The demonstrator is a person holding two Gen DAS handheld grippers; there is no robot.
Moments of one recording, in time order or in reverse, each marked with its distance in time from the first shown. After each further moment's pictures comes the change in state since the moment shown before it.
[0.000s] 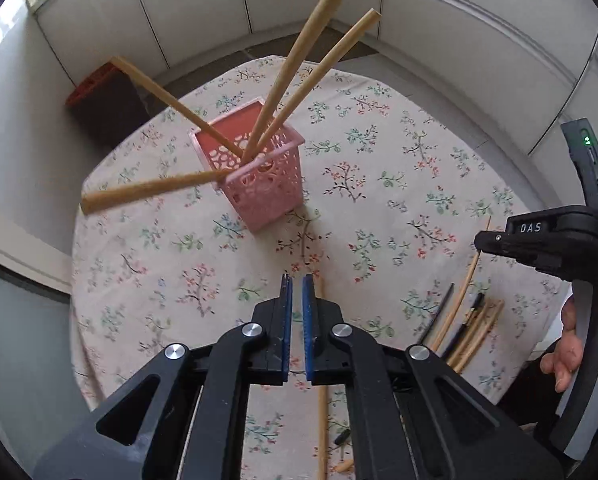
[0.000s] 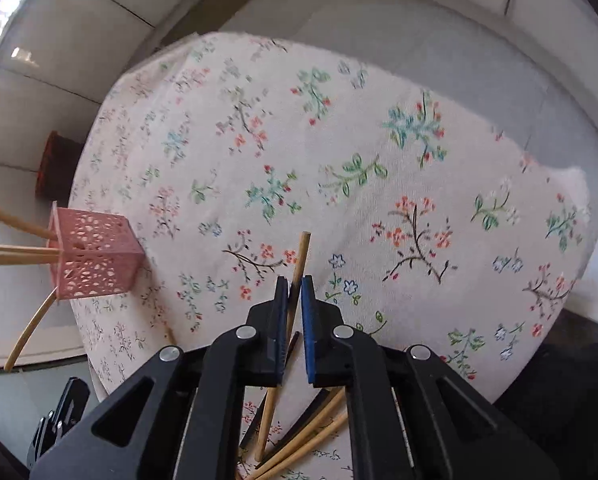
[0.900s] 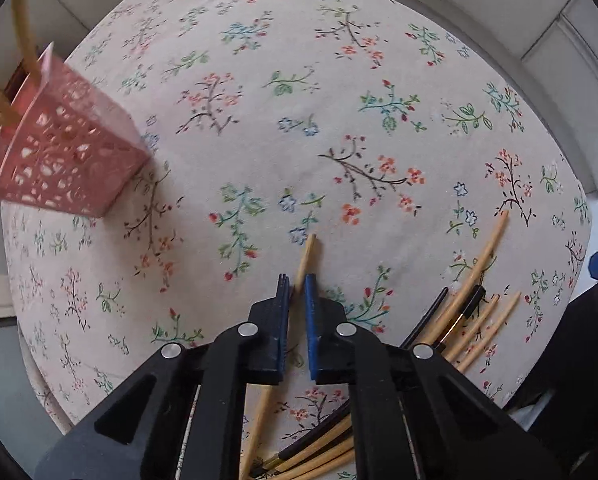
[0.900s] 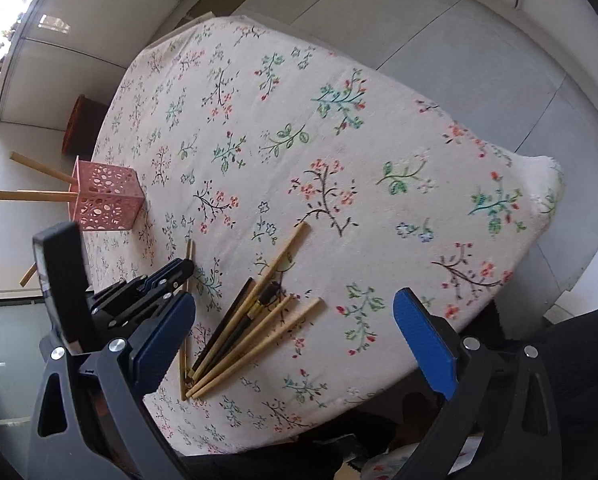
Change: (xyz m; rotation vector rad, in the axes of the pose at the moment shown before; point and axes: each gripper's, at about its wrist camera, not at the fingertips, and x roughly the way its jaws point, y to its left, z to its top) left arm 0.127 -0.088 0.005 0.163 0.297 0.006; right arm -0.020 -0.090 -0.004 -0.060 0.180 0.095
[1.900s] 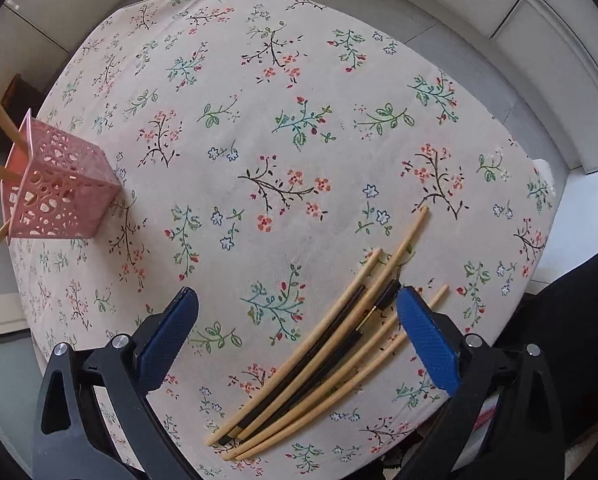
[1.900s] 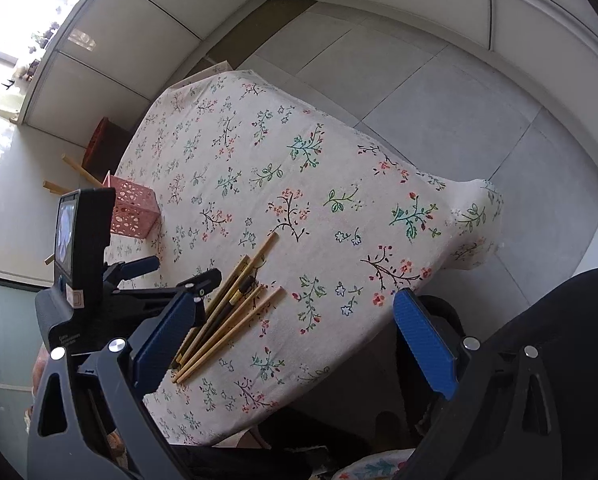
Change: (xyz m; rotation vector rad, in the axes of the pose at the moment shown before) left arm -0.049 -0.051 0.019 0.097 0.054 -0.002; right arm -0.074 -0.039 -0.037 -0.064 -0.191 0.032
